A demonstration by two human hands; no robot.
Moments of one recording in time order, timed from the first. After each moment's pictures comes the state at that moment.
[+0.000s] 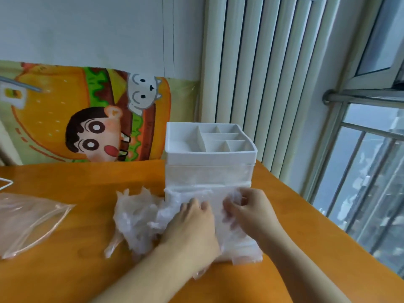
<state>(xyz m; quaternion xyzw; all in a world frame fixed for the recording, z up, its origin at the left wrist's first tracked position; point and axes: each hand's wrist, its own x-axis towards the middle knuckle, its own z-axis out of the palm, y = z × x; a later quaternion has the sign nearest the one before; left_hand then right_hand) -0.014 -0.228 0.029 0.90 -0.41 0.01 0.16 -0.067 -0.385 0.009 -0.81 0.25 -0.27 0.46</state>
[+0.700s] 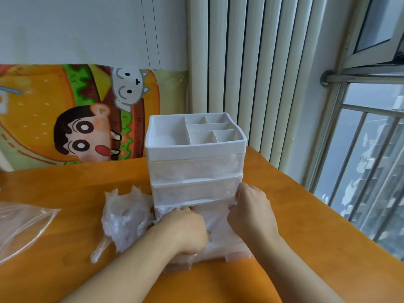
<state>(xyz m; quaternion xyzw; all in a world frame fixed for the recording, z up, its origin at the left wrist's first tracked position) 0.021 -0.269 0.010 0.90 -0.40 -0.14 -0.07 -0.062 -0.400 -0.013 -0.89 0.36 -0.24 0.16</state>
